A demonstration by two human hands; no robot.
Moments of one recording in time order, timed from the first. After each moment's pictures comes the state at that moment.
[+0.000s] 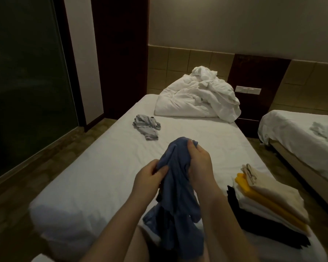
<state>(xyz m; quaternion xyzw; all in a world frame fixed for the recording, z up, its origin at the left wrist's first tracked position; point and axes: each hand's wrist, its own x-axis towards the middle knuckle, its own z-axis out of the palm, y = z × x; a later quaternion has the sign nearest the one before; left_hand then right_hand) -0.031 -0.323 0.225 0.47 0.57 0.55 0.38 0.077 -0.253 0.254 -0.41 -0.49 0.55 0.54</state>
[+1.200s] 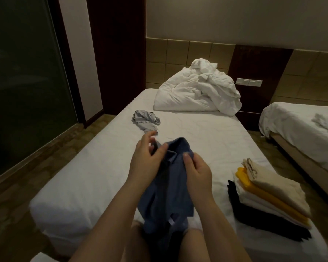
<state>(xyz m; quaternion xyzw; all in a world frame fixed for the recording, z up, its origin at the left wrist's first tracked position) -0.039 -0.294 0.243 0.53 0.60 0.56 0.23 0.091 -0.276 0.212 -0.42 -0.61 0.36 0.56</state>
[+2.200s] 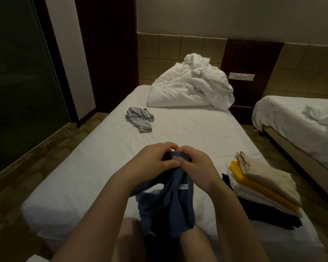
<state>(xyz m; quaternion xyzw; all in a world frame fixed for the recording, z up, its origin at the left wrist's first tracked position) -0.033 -0.291 0.261 0.75 0.56 0.28 0.21 0.122 -0.270 0.243 -0.40 -0.75 0.36 0.39</state>
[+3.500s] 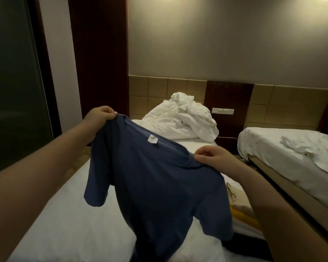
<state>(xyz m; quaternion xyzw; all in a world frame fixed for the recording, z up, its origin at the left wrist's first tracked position) -0.145 -0.222 0.391 0.57 0.60 0.52 0.21 0.197 -0.216 0.334 -0.48 -0.76 0.30 0.31</state>
